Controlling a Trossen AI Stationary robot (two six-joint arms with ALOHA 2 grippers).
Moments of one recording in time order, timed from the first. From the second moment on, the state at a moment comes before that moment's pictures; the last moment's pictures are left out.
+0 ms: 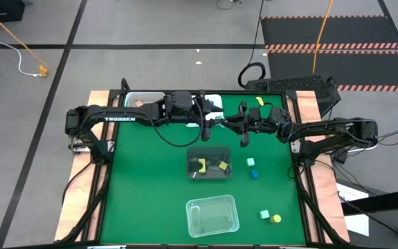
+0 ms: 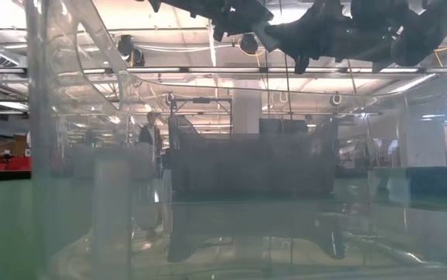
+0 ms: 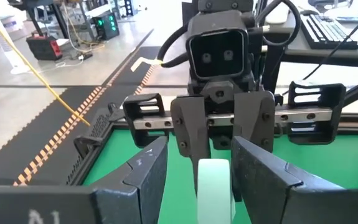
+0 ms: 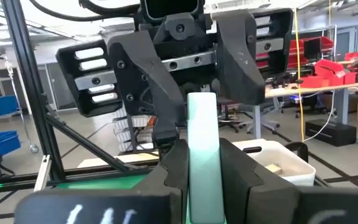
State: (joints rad) left arm 0.17 1.67 1.38 0.06 0.04 0.11; right arm -0.30 1.23 0.44 0.98 -0.27 0.17
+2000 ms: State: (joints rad) left arm -0.26 1.79 1.38 -0.07 0.03 -0.93; right arm 0.01 0.79 0.43 -0.52 -0.14 0.65
